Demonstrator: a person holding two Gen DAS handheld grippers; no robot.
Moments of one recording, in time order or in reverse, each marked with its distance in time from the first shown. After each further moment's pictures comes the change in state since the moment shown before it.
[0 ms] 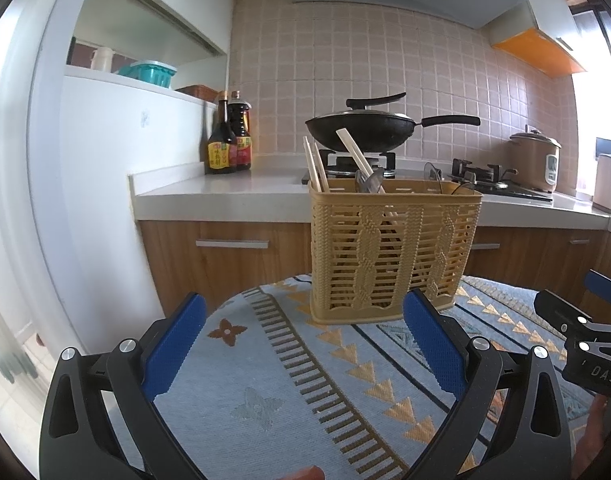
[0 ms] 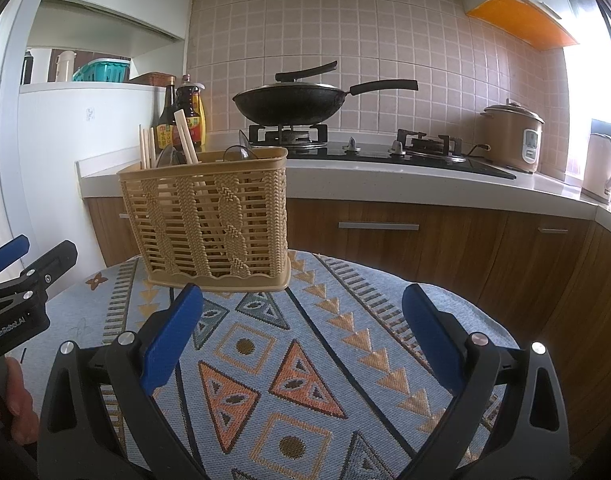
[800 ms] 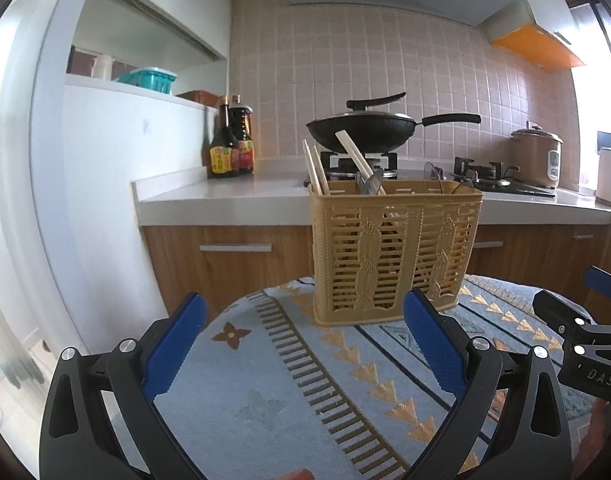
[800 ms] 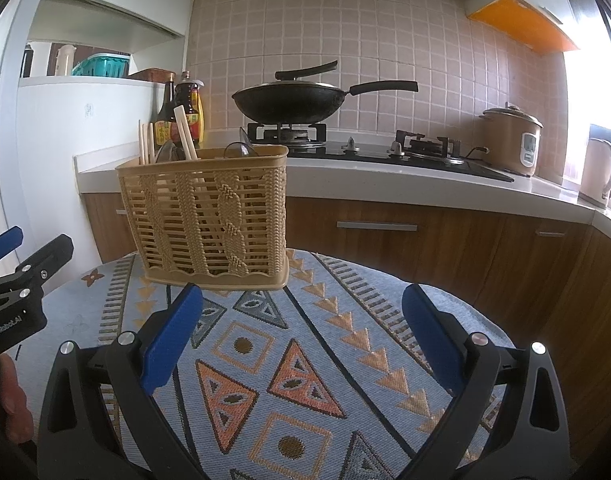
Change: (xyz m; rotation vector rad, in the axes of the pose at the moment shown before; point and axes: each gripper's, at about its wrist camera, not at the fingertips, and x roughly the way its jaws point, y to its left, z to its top) left arm -0.002 -0.004 0.001 0.019 -0.004 0.019; right arm 0.001 0.003 -0.003 -0.024 -0.002 -0.009
